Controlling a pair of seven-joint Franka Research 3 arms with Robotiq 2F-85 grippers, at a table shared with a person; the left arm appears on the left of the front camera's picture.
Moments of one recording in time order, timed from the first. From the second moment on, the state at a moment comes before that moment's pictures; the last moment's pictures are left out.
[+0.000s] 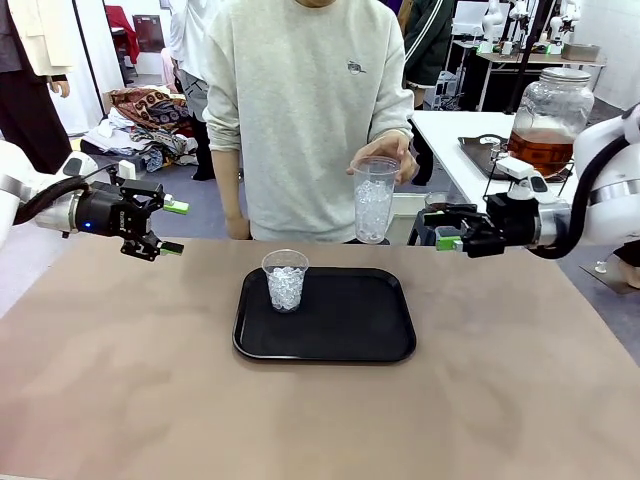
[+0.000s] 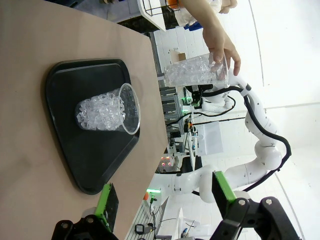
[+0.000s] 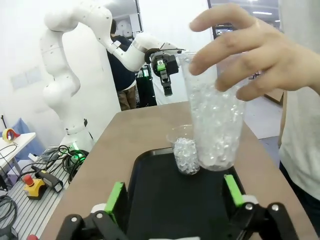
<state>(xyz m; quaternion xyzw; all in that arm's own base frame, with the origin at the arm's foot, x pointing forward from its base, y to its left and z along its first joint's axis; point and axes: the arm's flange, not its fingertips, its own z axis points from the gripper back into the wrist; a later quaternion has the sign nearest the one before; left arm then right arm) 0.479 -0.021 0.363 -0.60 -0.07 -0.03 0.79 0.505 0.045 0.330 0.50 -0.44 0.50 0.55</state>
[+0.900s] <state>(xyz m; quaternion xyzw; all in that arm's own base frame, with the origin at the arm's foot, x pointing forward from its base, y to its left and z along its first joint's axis) 0.479 -0.021 0.363 -0.60 -0.07 -0.03 0.79 0.489 0.025 0.322 0.50 -0.46 0.49 0.55</state>
